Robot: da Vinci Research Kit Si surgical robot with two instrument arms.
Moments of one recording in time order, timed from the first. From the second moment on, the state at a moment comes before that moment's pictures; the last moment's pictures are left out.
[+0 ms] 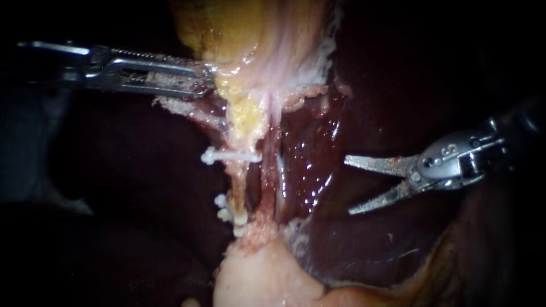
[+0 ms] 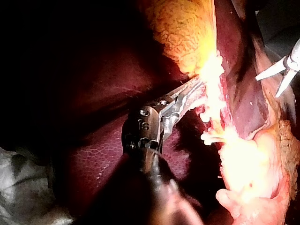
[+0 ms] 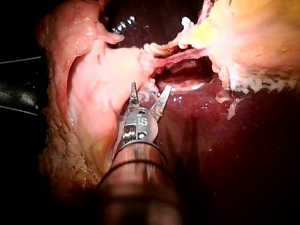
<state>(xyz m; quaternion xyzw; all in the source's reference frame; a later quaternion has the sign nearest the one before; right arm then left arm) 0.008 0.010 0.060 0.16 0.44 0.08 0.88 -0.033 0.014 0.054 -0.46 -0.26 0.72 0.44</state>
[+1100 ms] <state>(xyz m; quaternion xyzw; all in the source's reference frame) 0.017 0.007 0.060 0.21 0.47 0.07 0.86 -0.028 0.016 0.047 -0.47 -0.26 0.71 0.45</state>
